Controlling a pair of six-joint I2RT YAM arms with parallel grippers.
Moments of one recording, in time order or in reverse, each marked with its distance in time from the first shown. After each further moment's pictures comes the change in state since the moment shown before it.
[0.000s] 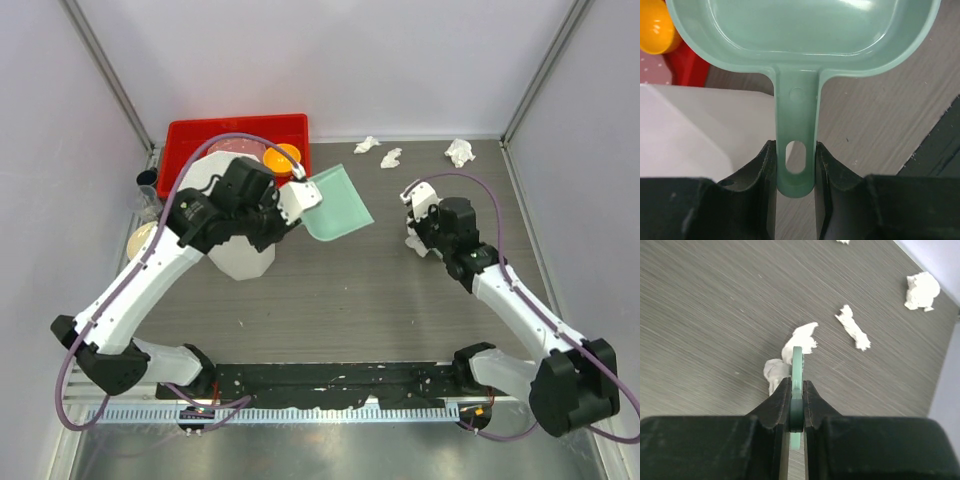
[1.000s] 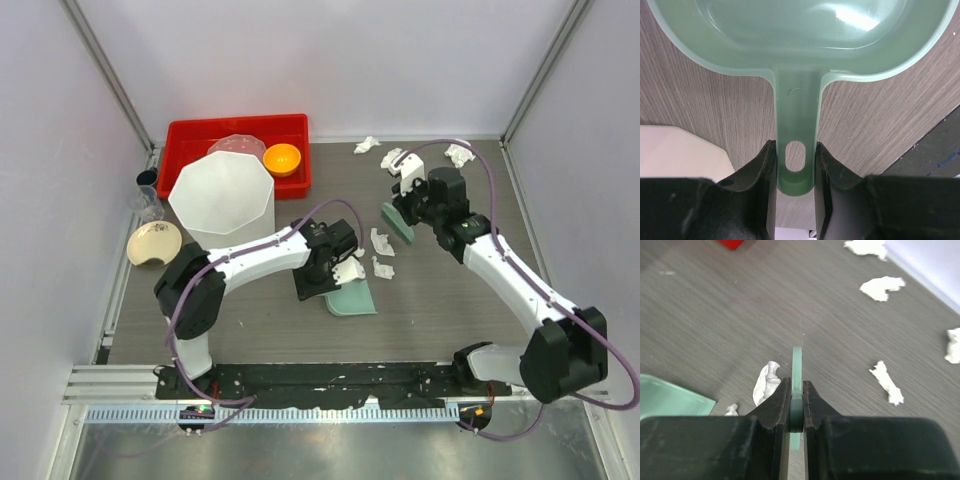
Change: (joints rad) left arm -0.229 0.480 -0.273 0.084 -0.048 -0.002; right arm 0.037 0.102 0.242 -0.051 -0.154 0.188
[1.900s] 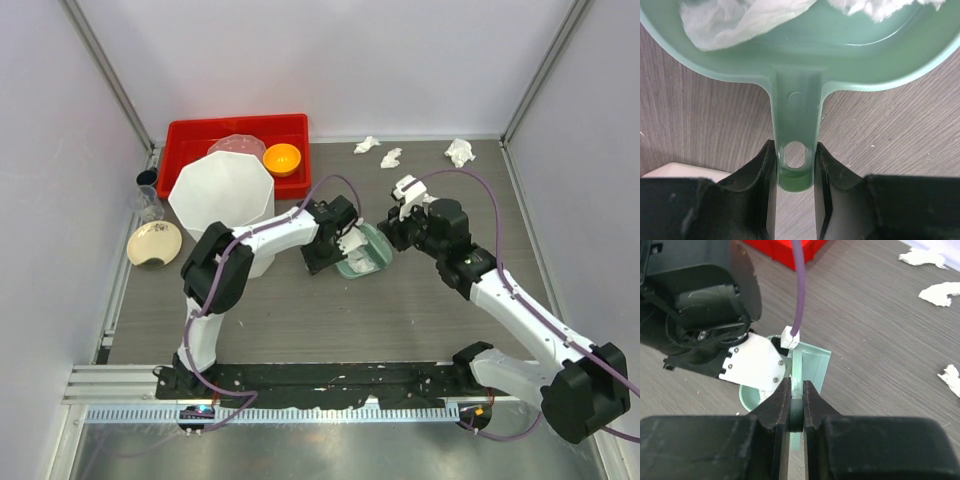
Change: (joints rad) left arm 0.131 0.235 0.173 0.153 -0.031 -0.046; right arm 0.115 -0.169 -0.231 0.145 -0.122 0.192
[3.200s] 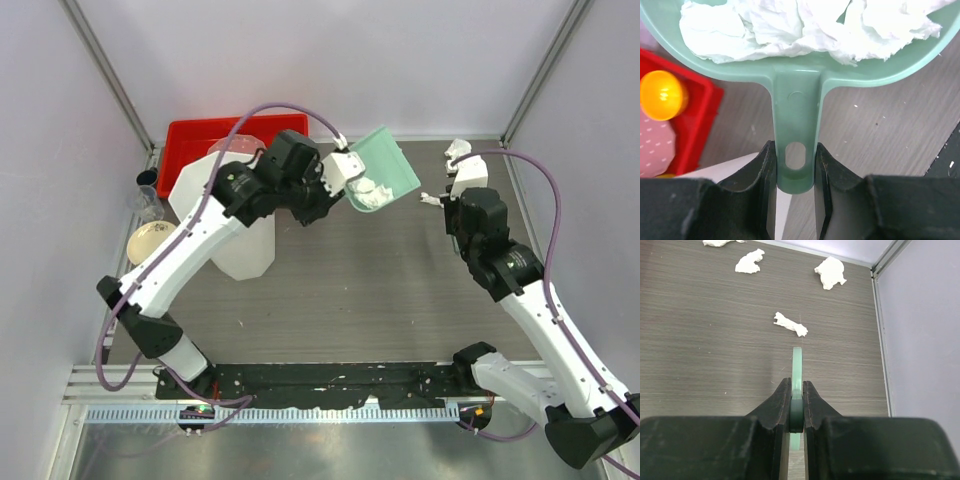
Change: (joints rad) left arm -0.002 -0.426 0.309 -0.101 0.148 -0.033; right arm -0.058 -0.143 0.274 -0.441 0.691 0.005
